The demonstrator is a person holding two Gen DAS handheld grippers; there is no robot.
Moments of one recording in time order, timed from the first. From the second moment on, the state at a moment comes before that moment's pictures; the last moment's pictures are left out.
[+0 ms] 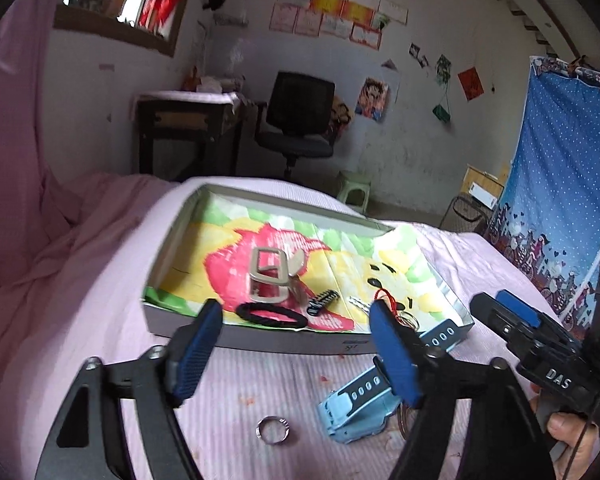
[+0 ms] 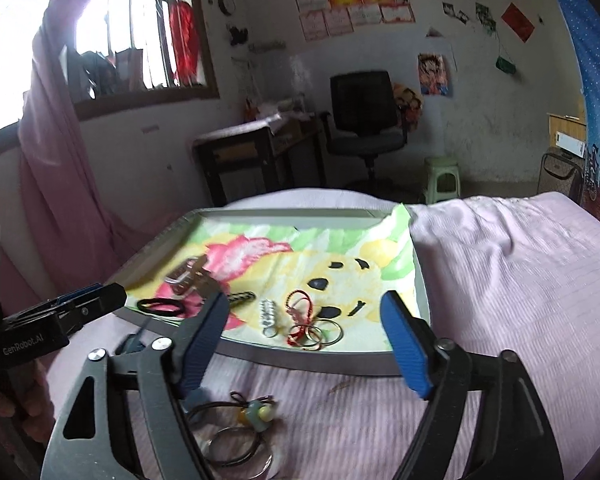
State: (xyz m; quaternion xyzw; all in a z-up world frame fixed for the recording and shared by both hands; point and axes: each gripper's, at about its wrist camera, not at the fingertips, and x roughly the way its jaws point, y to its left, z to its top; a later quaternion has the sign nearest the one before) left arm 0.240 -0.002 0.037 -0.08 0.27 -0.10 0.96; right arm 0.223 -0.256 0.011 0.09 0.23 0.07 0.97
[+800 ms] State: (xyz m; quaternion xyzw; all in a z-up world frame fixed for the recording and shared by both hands) left arm 0.140 0.015 0.037 -0.06 0.18 -0.07 0.98; right arm 0.126 -0.251 0.015 0.05 0.16 0.09 0.98
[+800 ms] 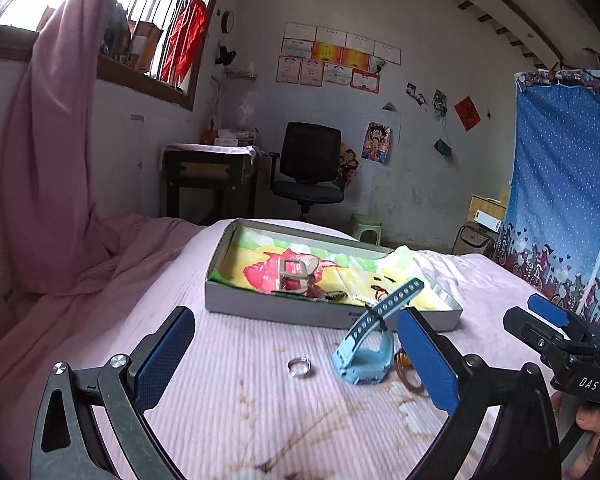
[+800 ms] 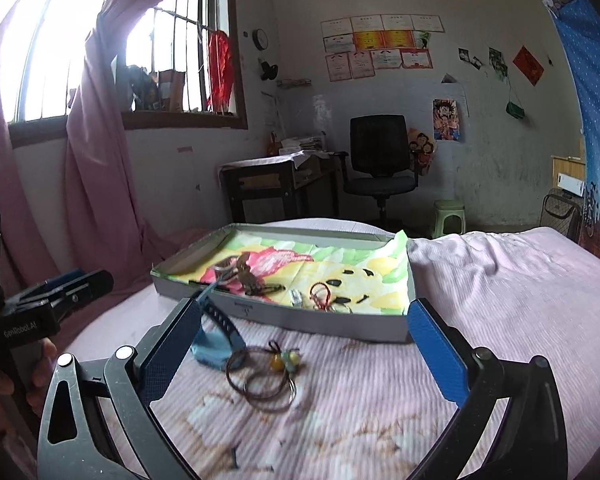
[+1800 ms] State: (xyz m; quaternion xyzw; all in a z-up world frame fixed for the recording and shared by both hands) left arm 0.146 0.018 -0.005 -0.03 0.28 -0.05 0.96; right arm 0.127 -0.236 -0.021 0.00 0.29 0.05 0.96
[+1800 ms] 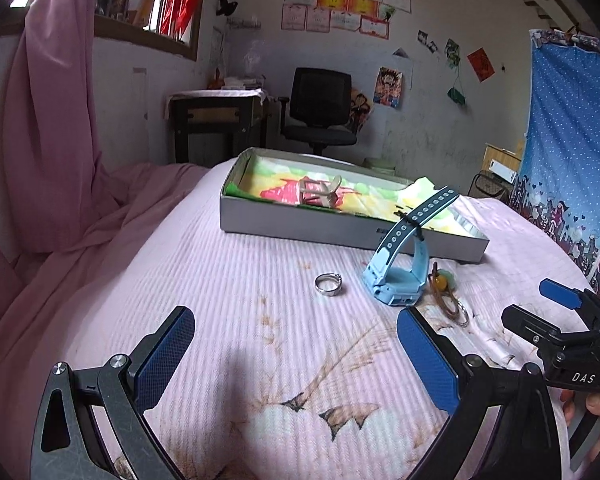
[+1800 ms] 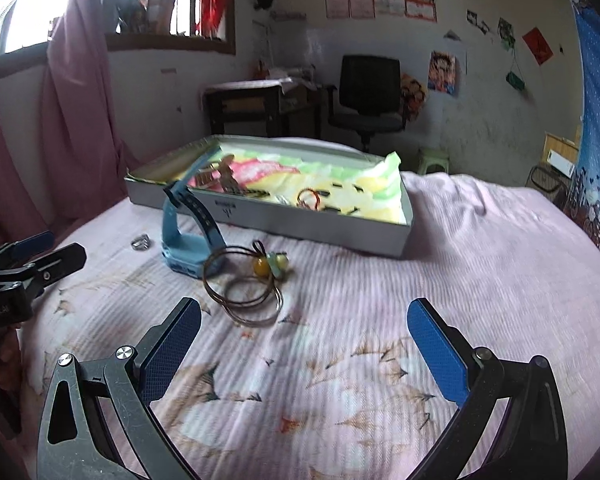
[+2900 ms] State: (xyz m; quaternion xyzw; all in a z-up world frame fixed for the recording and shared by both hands) left arm 0.207 0.008 -0.021 0.00 0.36 -0.06 0.93; right arm 0.169 -0.234 -0.045 0.03 0.37 0.07 0.93
